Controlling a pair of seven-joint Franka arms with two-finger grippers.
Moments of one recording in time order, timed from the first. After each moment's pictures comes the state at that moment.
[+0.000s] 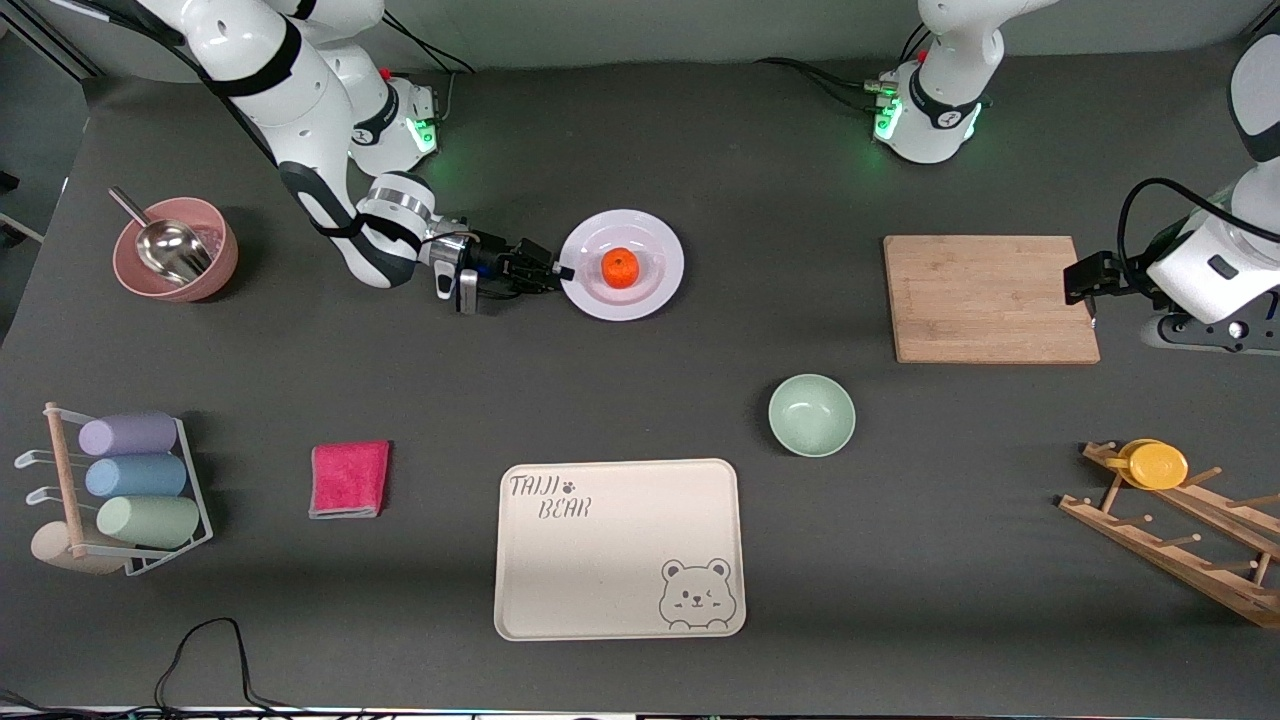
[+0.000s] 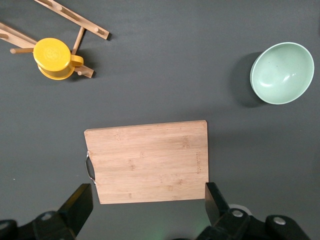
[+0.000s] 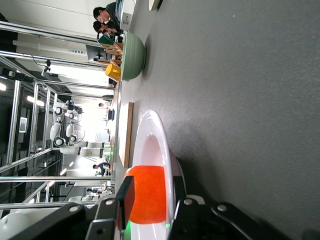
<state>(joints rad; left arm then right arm) 0.36 0.01 -0.39 -1.75 0.05 1.63 0.07 0.20 0.48 0.23 -2.64 2.22 1.96 -1.73</state>
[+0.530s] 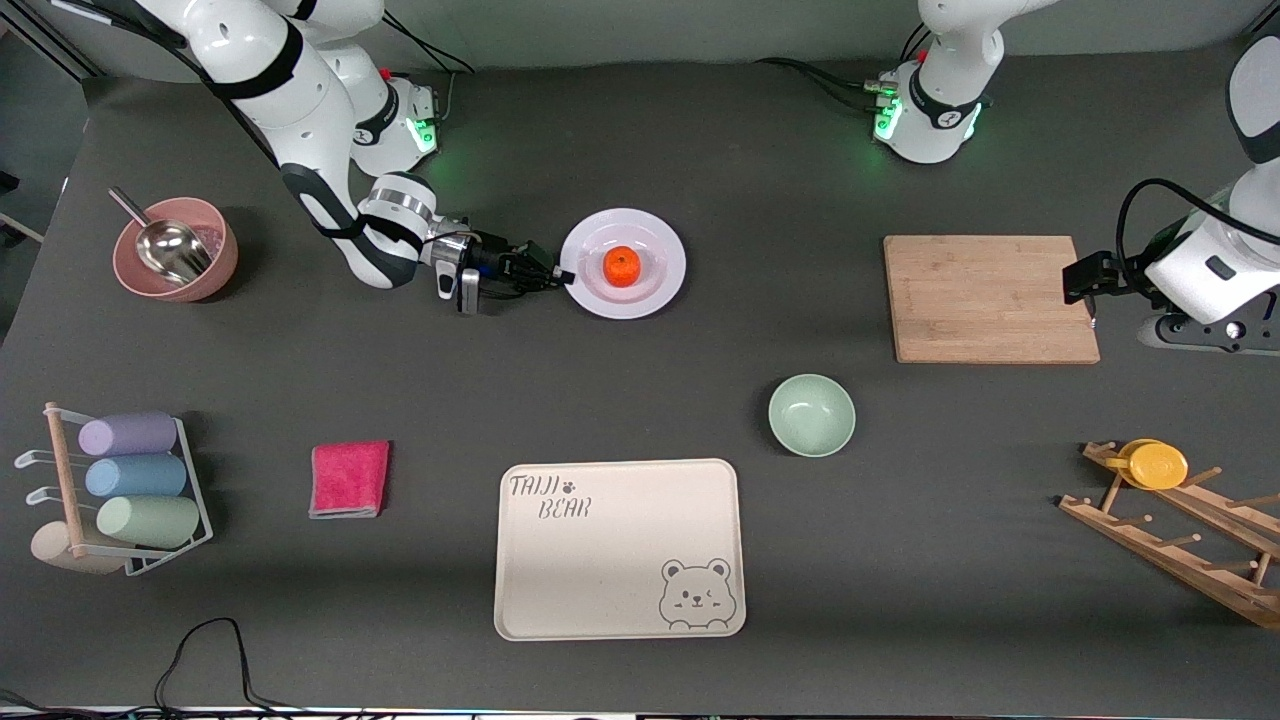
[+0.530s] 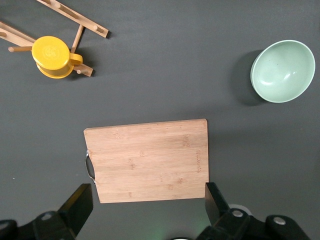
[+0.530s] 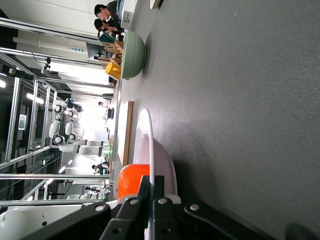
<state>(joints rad) 0.36 0.01 -0.39 -1.75 0.05 1.62 0.07 0.20 0.48 0.23 -2.64 2.22 1.96 -1.75</state>
